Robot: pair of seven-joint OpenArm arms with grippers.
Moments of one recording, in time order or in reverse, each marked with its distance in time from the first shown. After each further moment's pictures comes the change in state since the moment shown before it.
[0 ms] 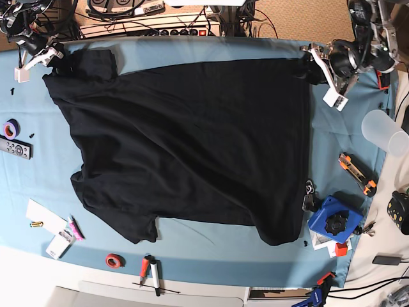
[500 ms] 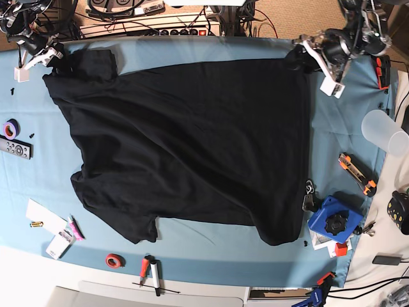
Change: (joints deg) left arm 5.1 4.8 -0.3 0.4 -2.0 2.2 -4.7; right arm 0.0 0.0 0.0 -0.1 1.3 0.0 -0.4
